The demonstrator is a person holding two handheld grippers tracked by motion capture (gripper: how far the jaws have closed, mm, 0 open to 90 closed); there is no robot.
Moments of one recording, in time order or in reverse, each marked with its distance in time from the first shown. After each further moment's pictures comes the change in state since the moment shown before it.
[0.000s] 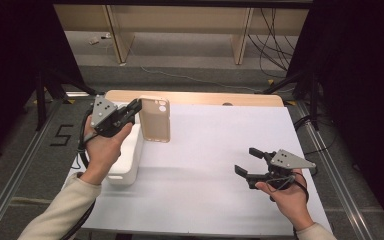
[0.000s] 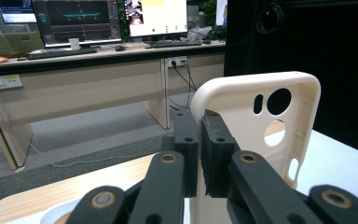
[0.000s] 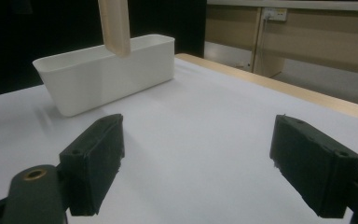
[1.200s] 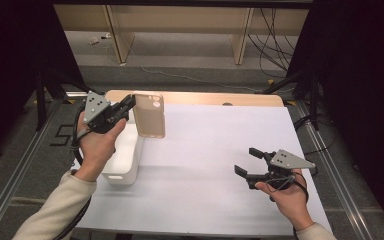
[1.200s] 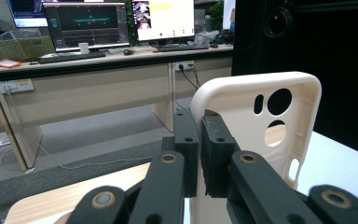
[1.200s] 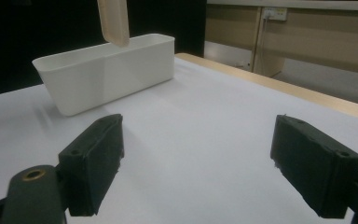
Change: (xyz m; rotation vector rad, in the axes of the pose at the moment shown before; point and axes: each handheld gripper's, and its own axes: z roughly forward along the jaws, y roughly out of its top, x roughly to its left) left arm 0.011 0.007 -0.004 -0.011 0.027 -0.007; right arm 0.000 0.000 0.000 0.004 -0.007 -0.006
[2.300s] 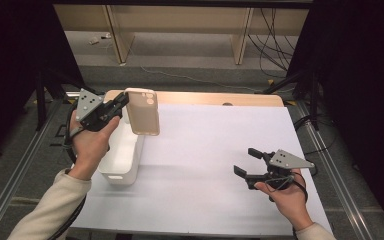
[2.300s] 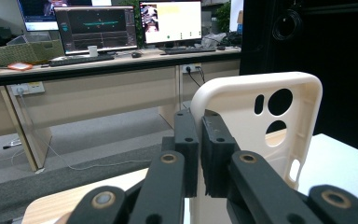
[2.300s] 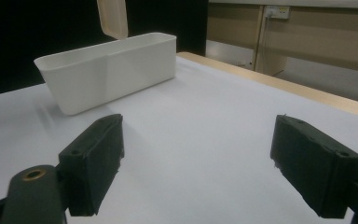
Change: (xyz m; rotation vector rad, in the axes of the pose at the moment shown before) left arm 0.012 0.004 -0.006 -0.011 0.021 0.002; right arm 0.001 -0.001 0.002 -0.006 0.014 0.009
